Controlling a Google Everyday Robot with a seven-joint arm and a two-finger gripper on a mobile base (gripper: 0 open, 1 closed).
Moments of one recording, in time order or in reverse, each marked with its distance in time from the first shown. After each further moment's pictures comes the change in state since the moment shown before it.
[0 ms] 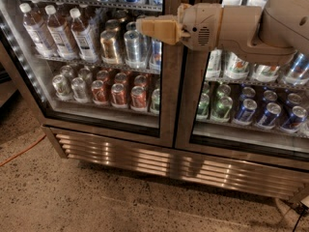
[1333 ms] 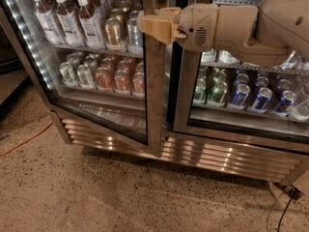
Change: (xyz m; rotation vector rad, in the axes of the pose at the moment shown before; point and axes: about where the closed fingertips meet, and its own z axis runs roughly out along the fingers) arm 0.000 0.000 0.000 -0.001 0.000 0.000
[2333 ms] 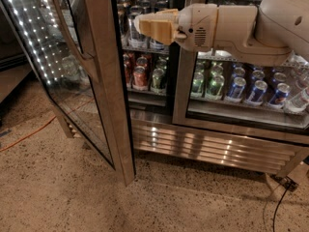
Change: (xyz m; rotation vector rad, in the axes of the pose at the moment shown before) arm 0.000 0.000 0.001 -0.001 0.000 0.000
